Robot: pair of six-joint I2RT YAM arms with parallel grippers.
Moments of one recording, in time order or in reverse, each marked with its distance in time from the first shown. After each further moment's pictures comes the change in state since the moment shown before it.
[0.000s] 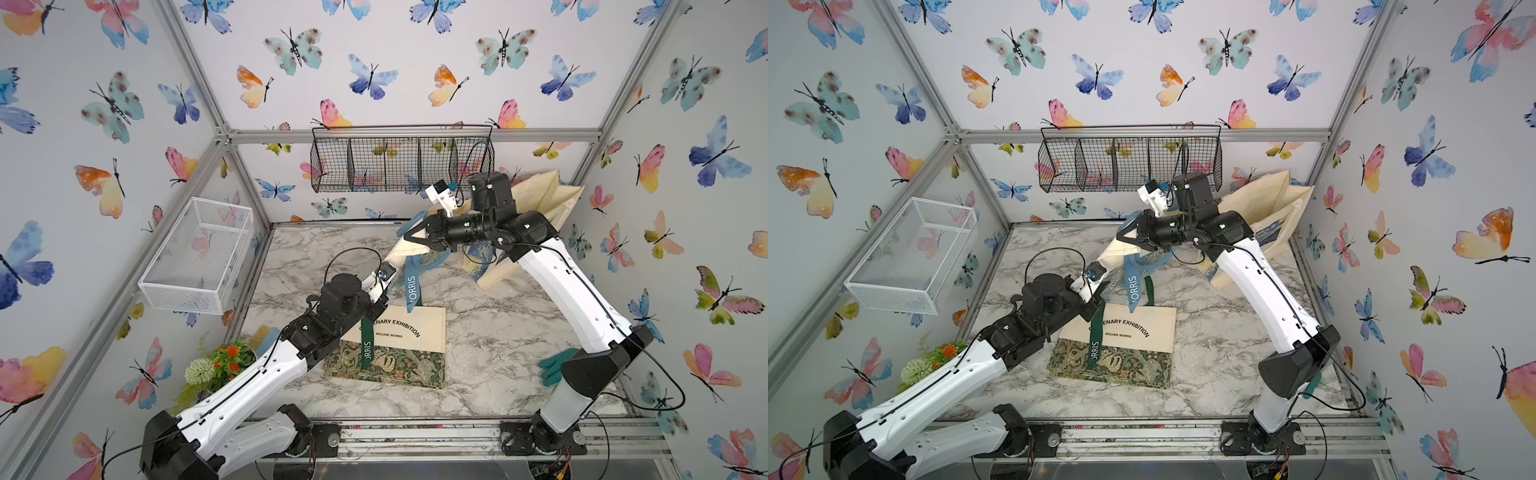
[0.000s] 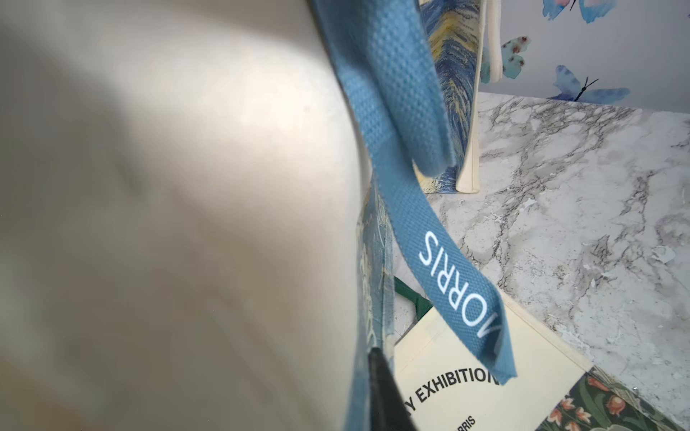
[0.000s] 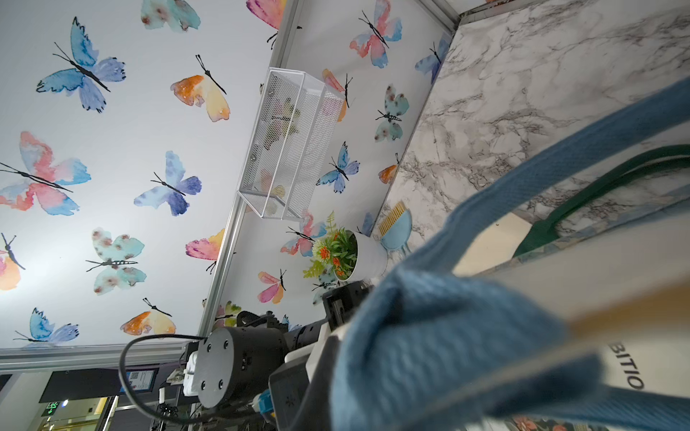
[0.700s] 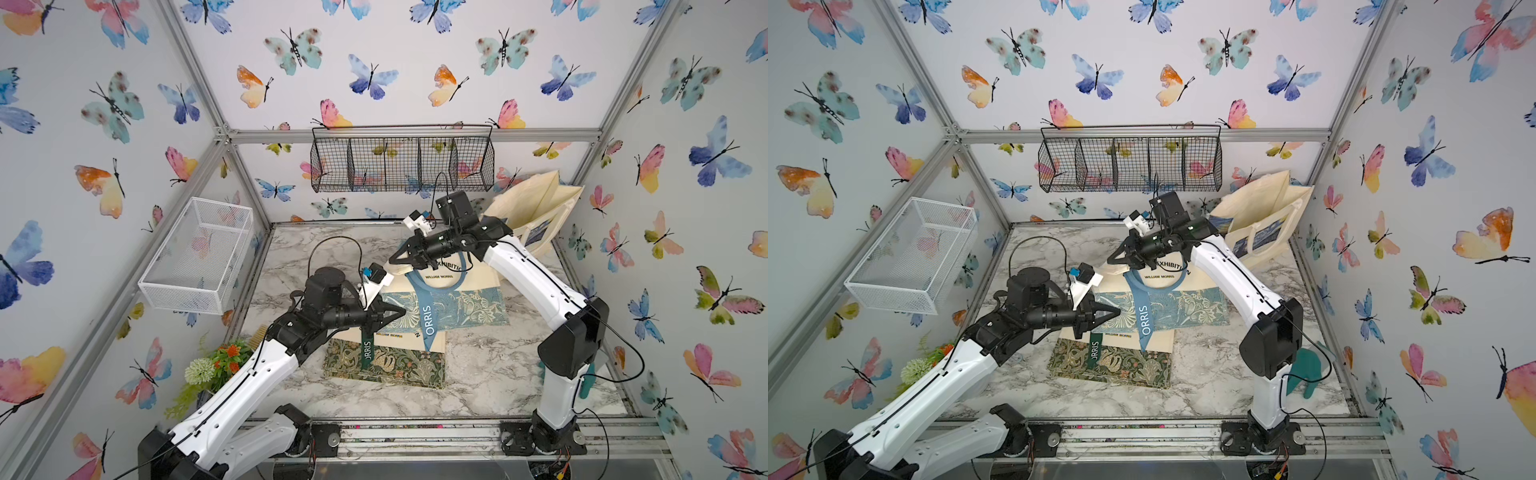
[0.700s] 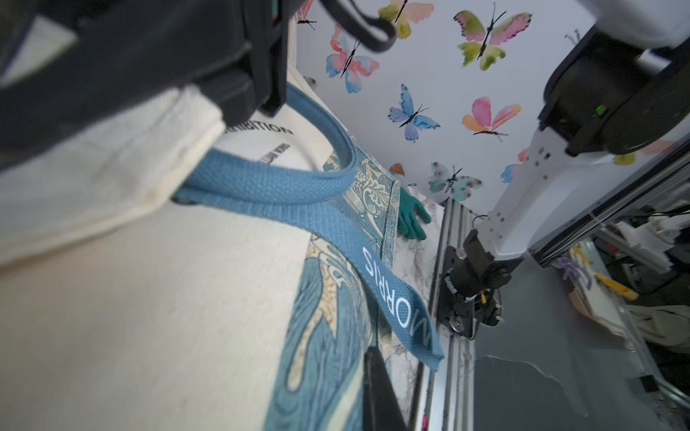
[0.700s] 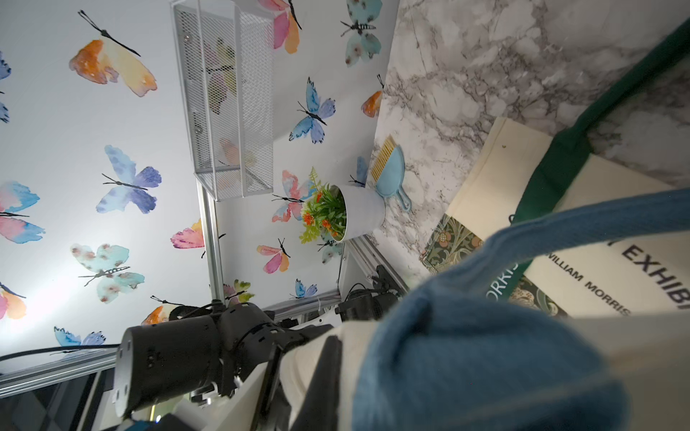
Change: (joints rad) left arm 0.166 -0.035 0.031 -0.135 0.842 -0.401; right arm 0.015 0.182 -0.119 0.012 -0.137 0.062
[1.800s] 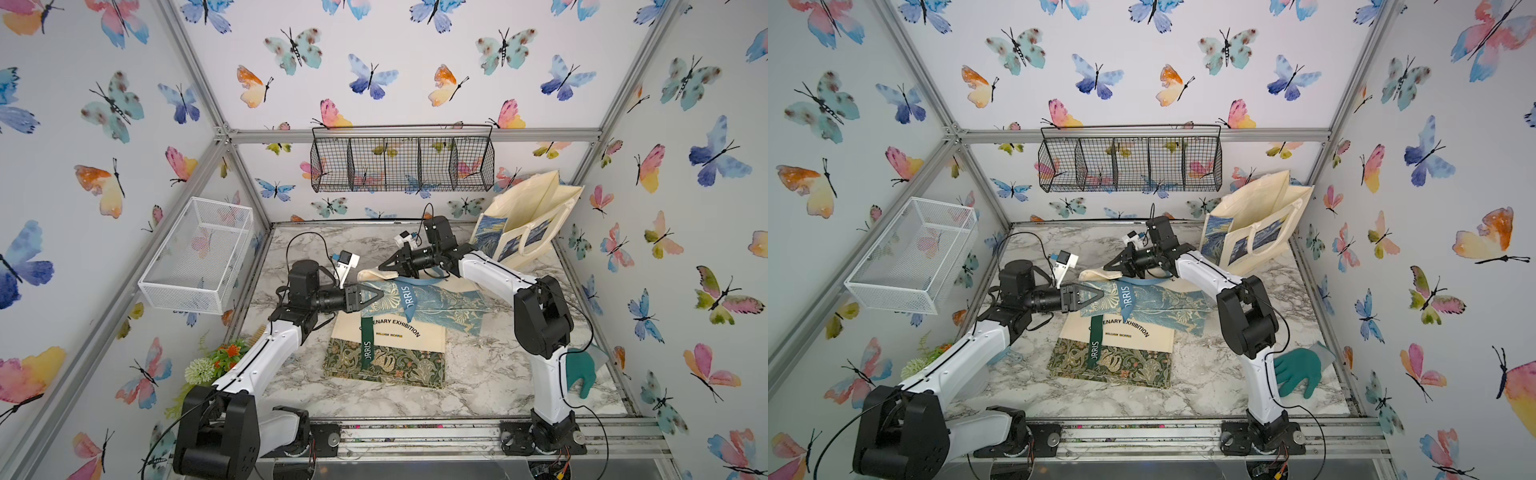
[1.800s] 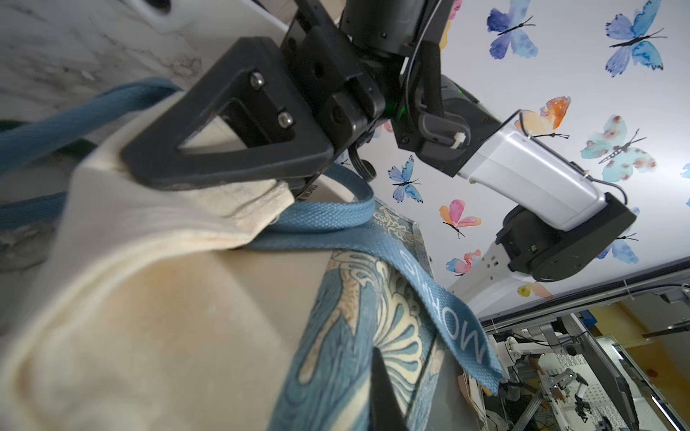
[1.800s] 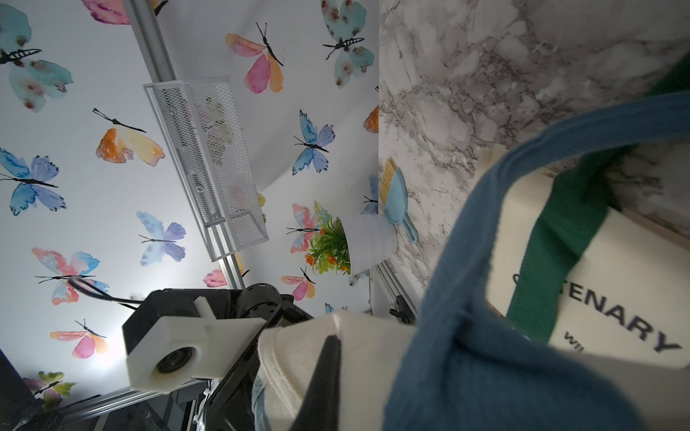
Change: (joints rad) left arm 0.363 0.206 -0.204 0.381 0.301 -0.419; right arm -0.037 0.198 -0.275 0.620 -0.129 0.294
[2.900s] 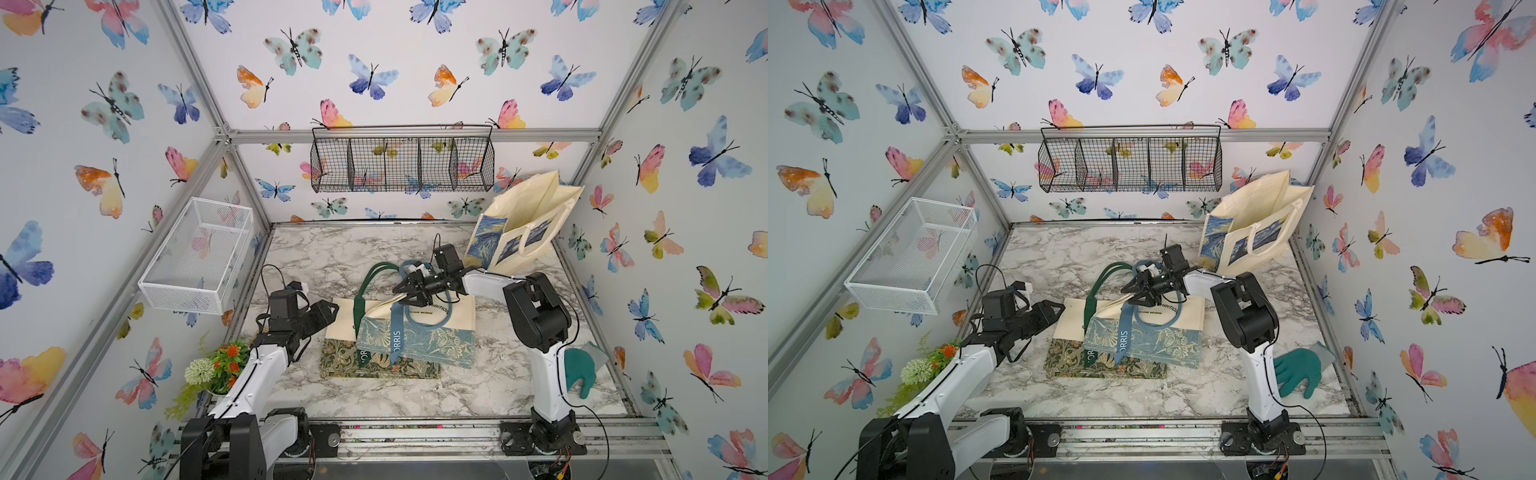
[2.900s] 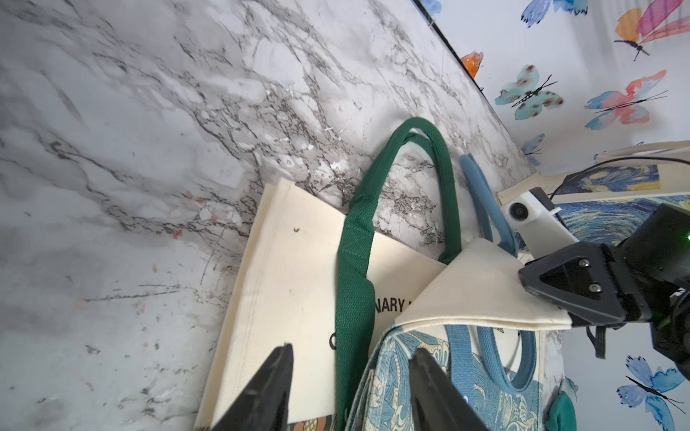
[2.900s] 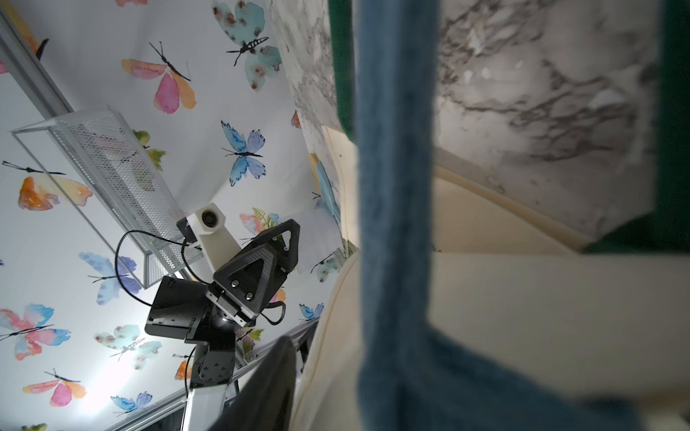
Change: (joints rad) left arm 0.210 -0.145 -0.170 -0.241 -0.631 -0.030; right arm -0.050 0.052 -0.185 0.071 -0.060 -0.073
